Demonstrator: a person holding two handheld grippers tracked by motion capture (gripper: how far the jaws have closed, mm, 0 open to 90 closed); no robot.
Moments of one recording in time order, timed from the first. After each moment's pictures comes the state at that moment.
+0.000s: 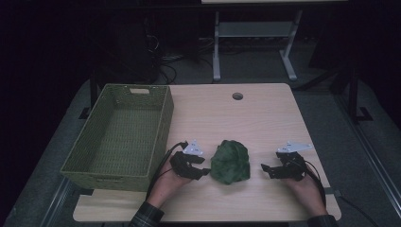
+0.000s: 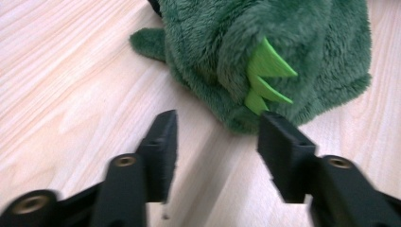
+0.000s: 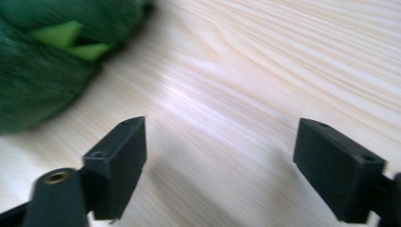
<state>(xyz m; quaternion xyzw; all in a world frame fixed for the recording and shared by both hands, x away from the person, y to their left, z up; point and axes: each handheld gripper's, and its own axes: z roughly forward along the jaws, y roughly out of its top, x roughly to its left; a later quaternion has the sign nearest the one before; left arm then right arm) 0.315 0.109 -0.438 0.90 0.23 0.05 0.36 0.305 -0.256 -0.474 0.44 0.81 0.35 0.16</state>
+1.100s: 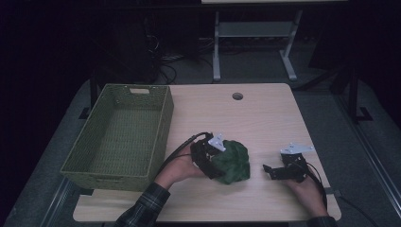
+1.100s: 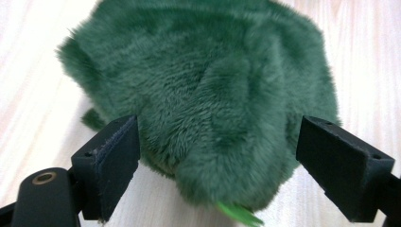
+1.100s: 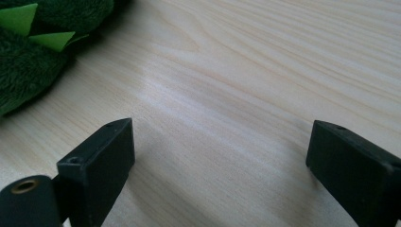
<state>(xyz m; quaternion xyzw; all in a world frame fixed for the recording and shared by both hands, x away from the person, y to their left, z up) 0.342 0.048 -0.416 0.95 0.09 0.01 0.30 0.305 -0.263 -0.483 0.45 0.80 0.35 0.17</state>
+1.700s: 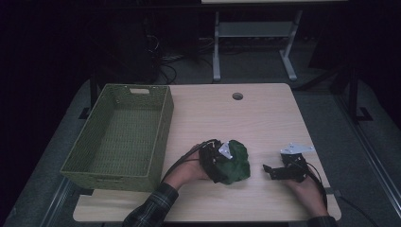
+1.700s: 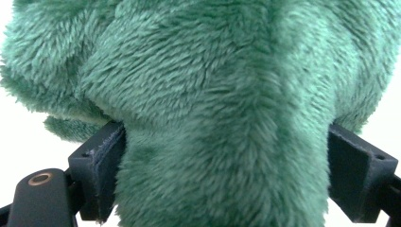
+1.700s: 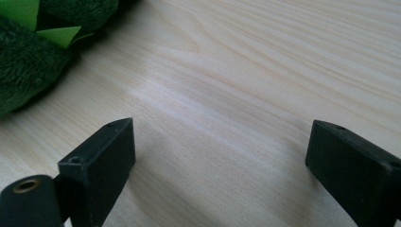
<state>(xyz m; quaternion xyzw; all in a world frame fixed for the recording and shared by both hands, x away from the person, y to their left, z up) 0.349 0.027 -0.456 0.96 0.07 0.03 0.25 0.305 -0.263 -0.483 0.45 0.80 0.35 0.17</state>
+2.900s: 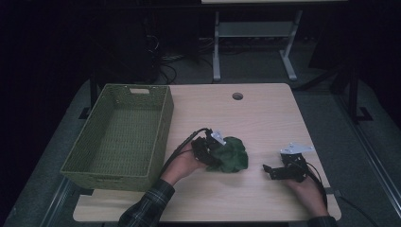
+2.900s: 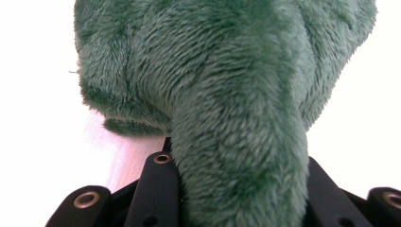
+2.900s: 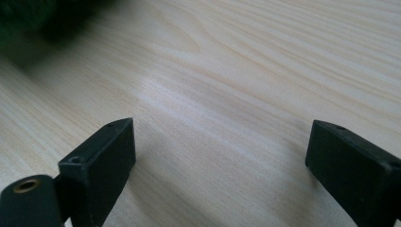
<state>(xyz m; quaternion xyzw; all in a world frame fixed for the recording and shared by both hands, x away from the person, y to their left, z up) 0.359 0.048 -0.414 0.95 0.15 -0.01 0.27 0.306 -0.263 -0.483 0.45 0.80 0.35 0.17</state>
